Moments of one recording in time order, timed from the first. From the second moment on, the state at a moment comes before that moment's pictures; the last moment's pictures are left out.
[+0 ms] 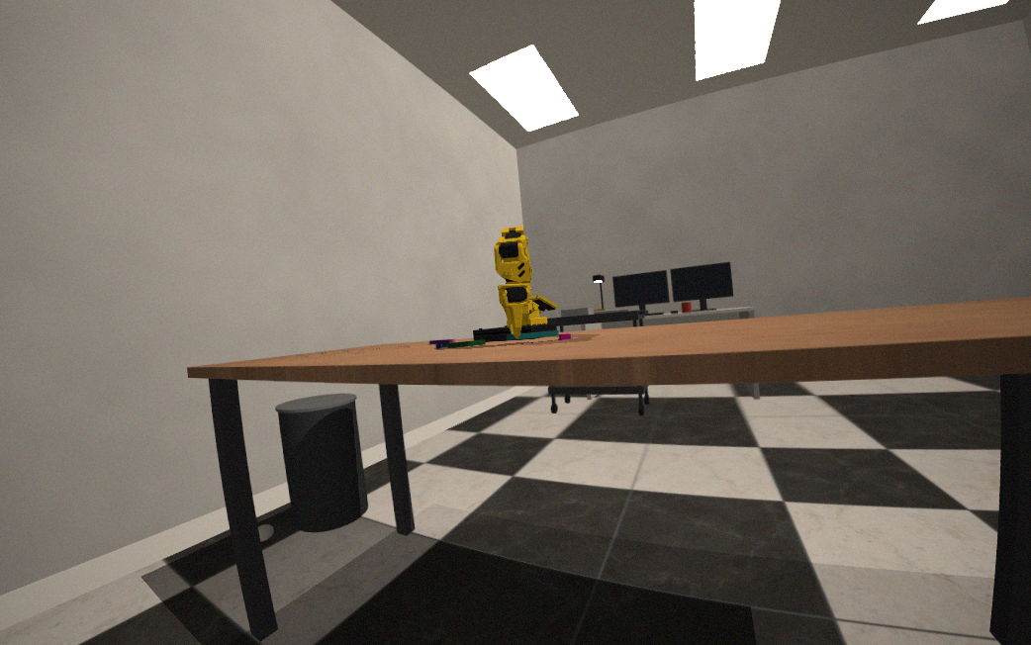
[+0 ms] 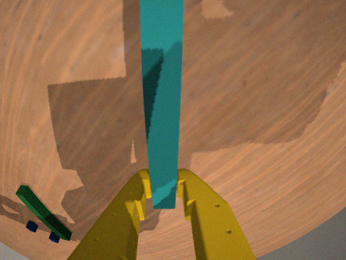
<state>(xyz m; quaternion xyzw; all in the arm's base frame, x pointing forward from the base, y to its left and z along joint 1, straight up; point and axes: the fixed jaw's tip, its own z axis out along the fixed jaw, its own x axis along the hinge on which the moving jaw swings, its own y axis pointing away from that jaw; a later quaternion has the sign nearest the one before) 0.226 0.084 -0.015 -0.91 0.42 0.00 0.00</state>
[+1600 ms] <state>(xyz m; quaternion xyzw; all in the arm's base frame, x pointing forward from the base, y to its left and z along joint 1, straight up) 0.228 0.085 -0.020 -0.91 0.42 0.00 0.00</state>
